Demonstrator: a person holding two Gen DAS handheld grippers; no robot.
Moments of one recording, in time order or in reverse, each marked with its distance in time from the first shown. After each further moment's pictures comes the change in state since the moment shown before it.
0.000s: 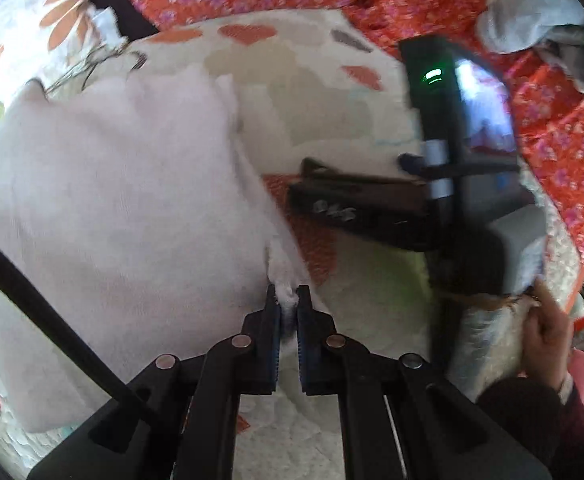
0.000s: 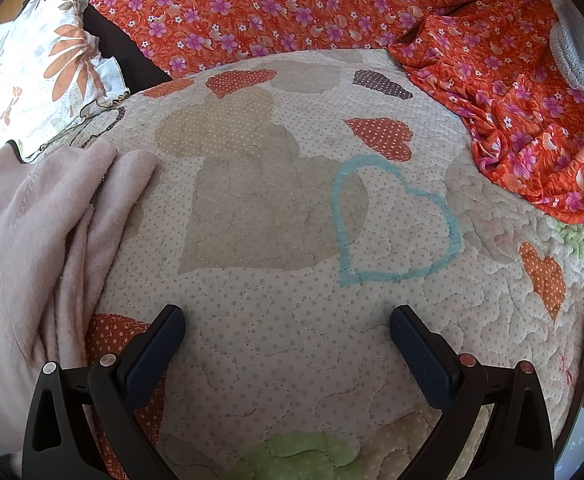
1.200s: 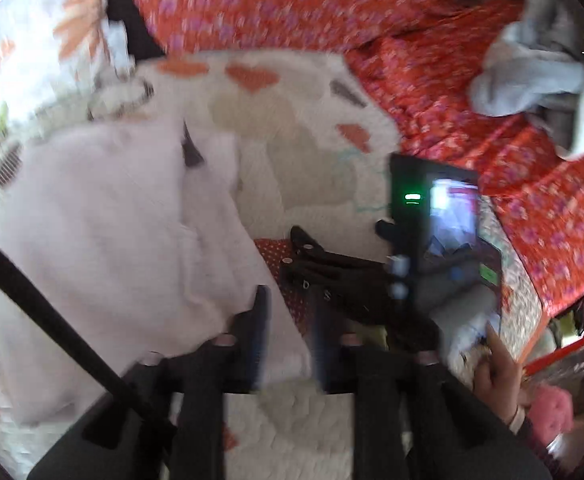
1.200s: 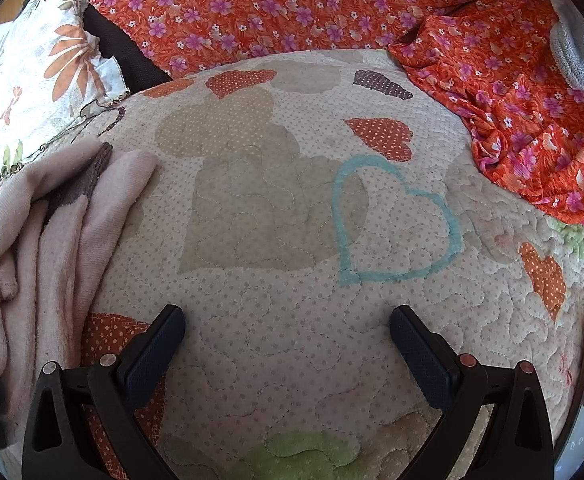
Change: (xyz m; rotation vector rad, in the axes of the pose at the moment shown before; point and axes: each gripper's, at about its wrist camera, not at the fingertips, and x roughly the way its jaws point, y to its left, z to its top) left arm -0.048 0.013 0.031 -0.054 -0.113 -0.104; right arm 0.000 0.000 0.001 -0.001 0.000 0.002
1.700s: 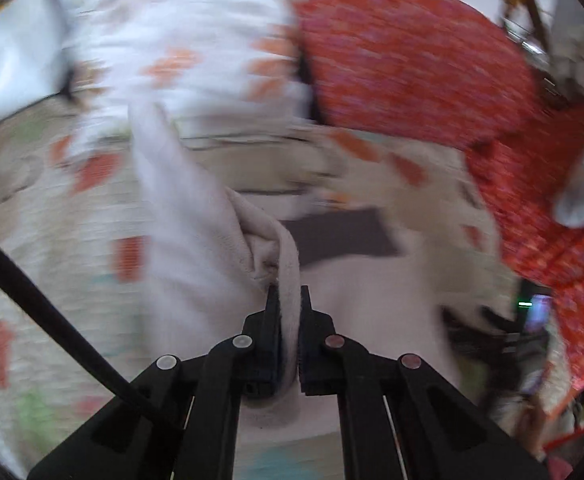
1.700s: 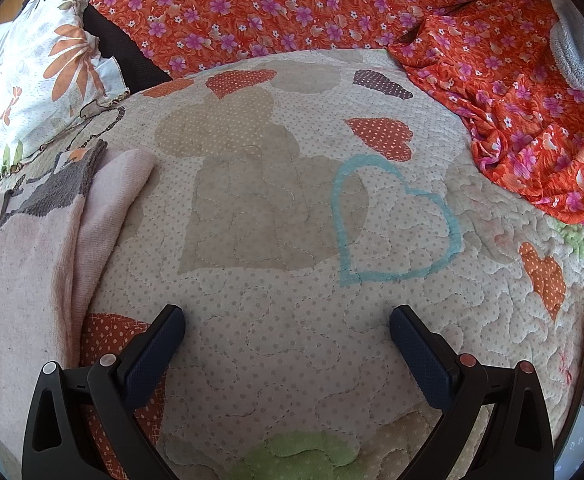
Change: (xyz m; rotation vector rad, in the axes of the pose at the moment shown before) left arm -0.075 0.124 0.023 -0.201 -0.139 0.196; right arm 0.000 0.000 0.000 -0.001 -0.001 0.001
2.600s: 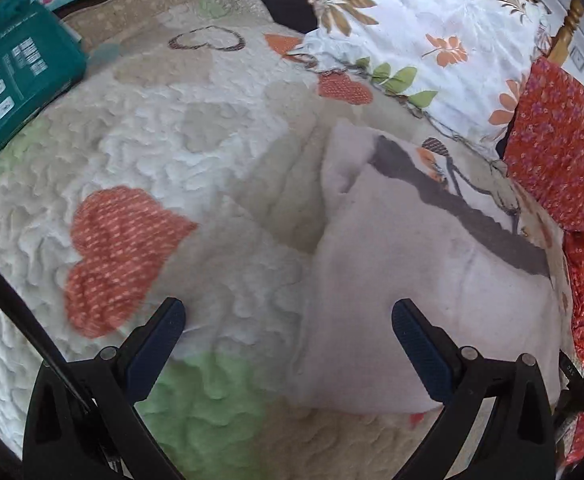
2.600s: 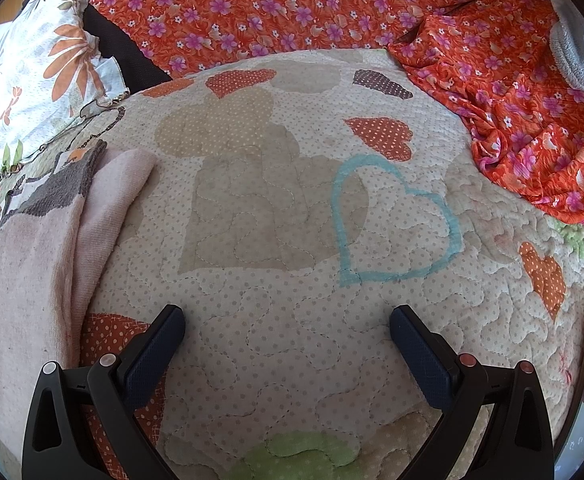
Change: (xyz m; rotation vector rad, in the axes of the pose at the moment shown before) left arm -0.013 0.271 -0.105 -0.427 -0.020 0.190; right arm 0.000 0.000 0.001 -0.001 0.000 0.001
